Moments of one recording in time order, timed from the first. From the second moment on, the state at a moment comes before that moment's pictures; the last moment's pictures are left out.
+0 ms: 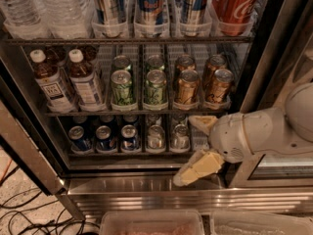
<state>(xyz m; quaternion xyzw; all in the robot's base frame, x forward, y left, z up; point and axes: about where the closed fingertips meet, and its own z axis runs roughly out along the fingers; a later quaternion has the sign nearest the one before) 0.433 -0.077 0.821 -0.53 0.72 0.26 0.37</state>
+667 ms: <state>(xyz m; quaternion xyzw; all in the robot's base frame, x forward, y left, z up) 0.439 -0.036 0.790 -0.52 0.68 0.37 0.37</state>
